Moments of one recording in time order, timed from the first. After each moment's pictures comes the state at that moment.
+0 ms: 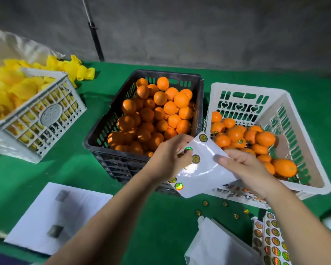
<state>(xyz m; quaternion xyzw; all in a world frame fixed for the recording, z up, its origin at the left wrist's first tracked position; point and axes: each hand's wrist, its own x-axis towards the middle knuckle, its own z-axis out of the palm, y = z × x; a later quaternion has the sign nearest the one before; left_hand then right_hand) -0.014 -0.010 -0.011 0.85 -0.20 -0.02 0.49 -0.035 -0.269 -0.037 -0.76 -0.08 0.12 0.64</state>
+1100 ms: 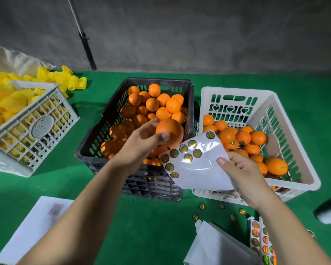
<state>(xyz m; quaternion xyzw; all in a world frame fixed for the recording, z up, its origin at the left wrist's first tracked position) 0.016 0.030 0.024 0.71 -0.10 -0.13 0.69 -0.058 -0.261 -0.039 -0.67 0.02 0.02 0.74</state>
